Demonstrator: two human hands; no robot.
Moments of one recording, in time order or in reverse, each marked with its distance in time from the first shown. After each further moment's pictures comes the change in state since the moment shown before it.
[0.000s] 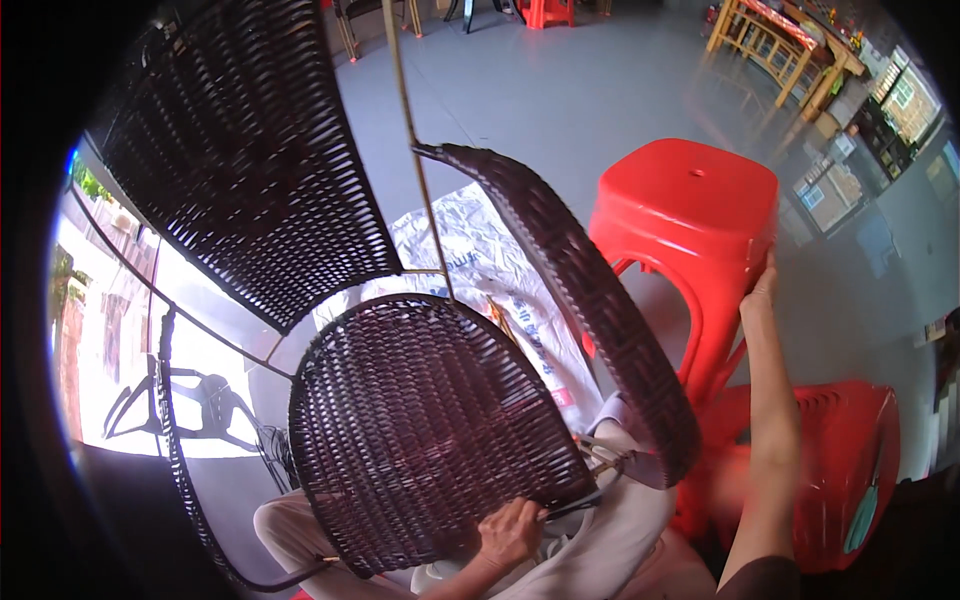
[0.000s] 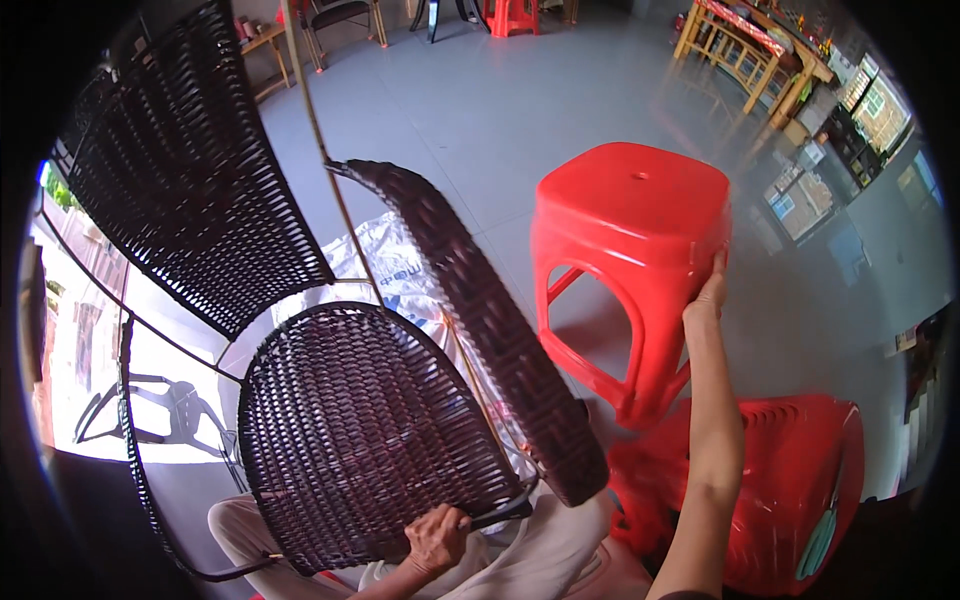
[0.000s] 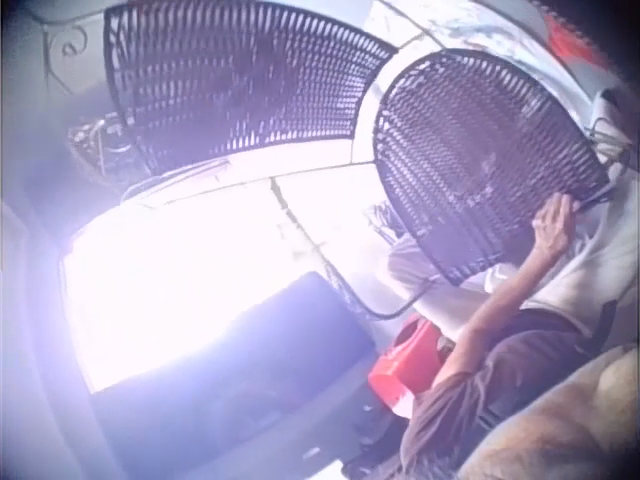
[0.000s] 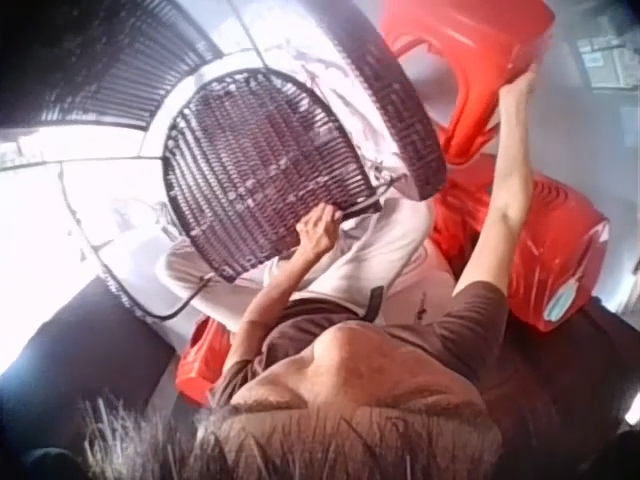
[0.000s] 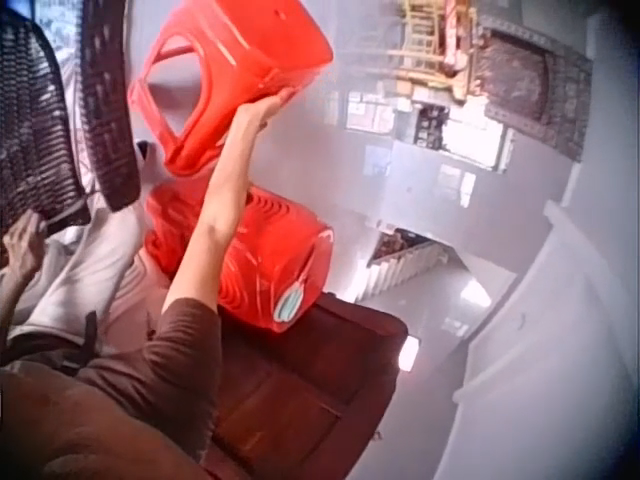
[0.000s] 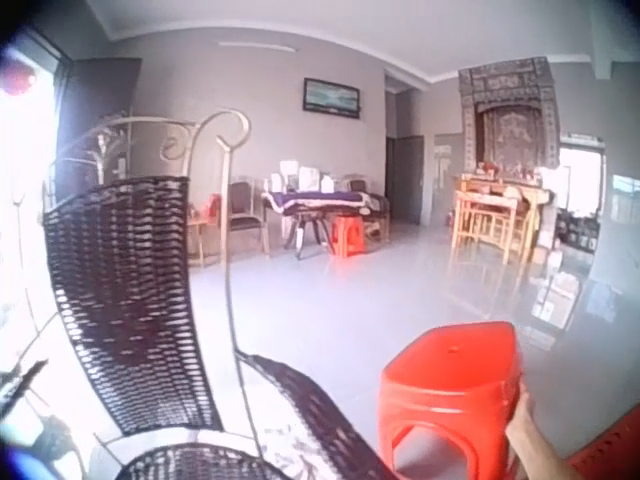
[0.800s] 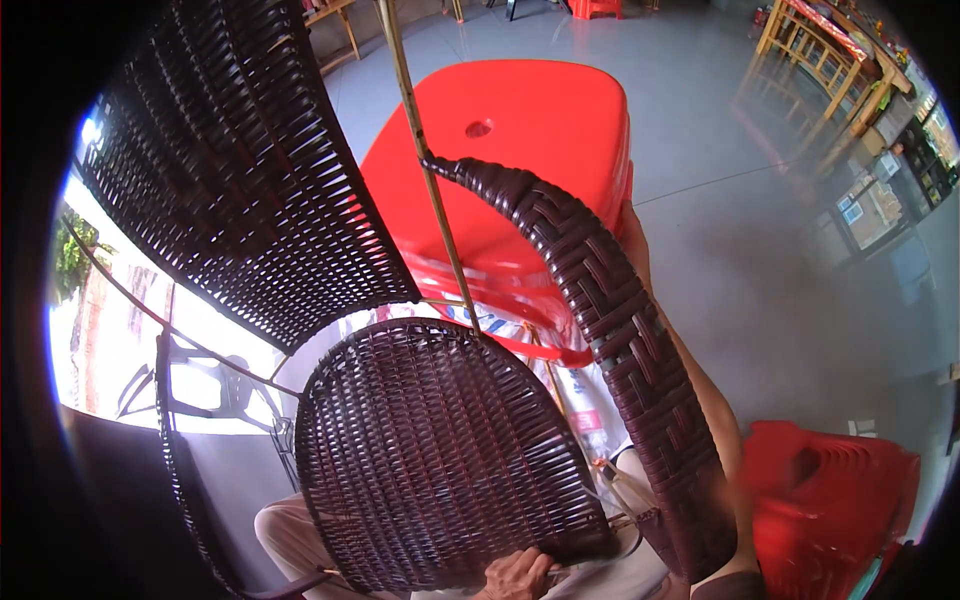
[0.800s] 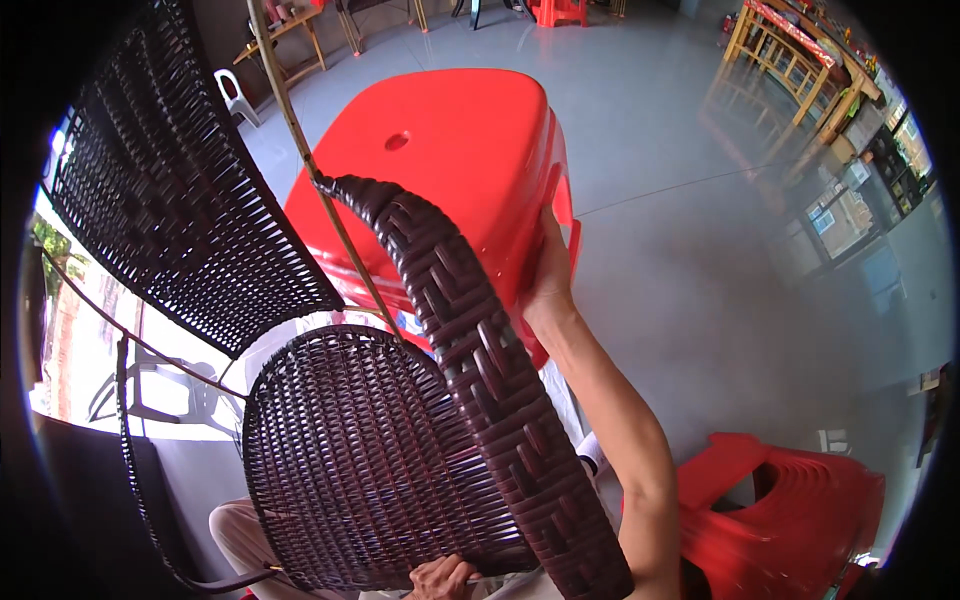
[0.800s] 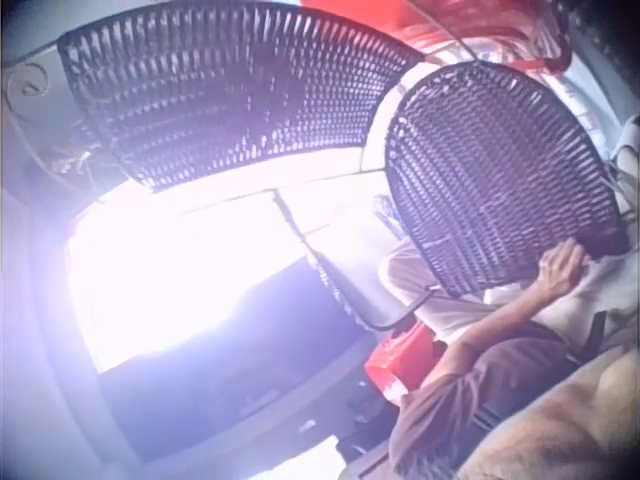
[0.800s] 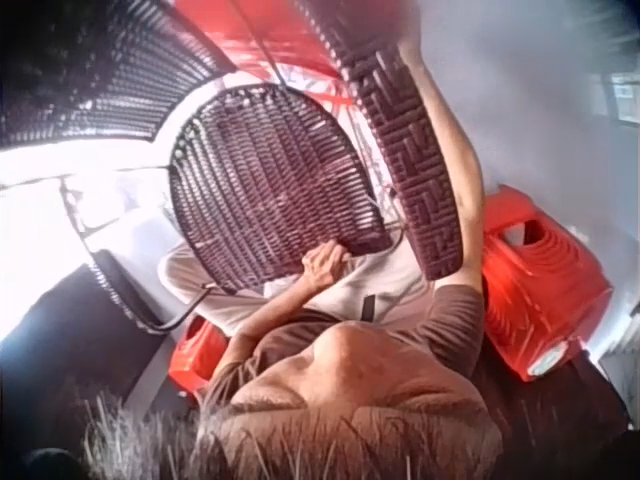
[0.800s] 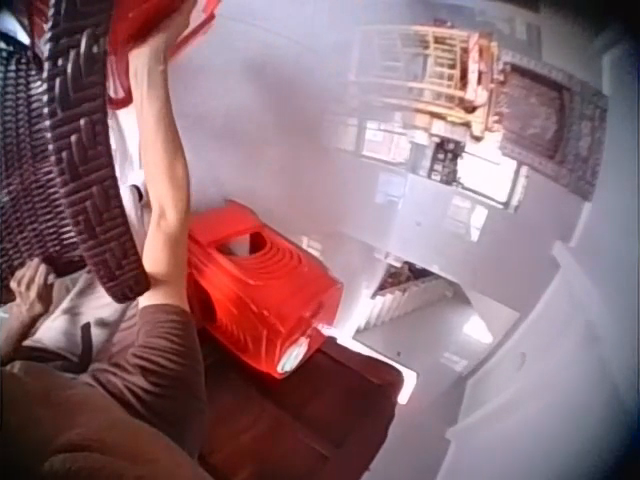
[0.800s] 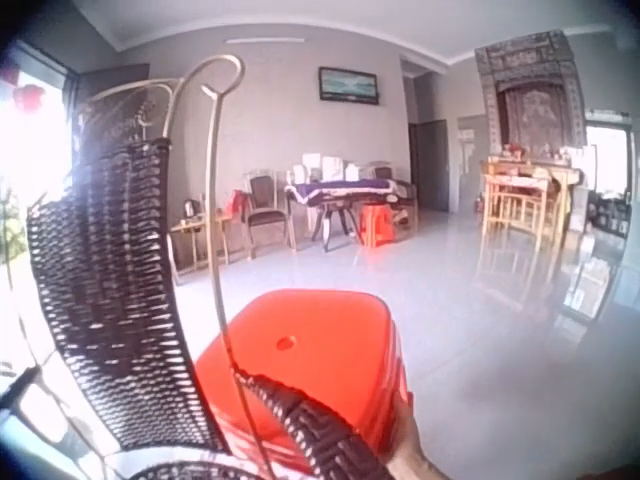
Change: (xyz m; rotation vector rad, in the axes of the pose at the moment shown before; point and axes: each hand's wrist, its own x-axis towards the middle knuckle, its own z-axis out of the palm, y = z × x) left_hand -0.003 -0.003 0.000 -0.007 0.098 0.092; right_hand -0.171 0.118 0.239 0.352 -0.785 0.439
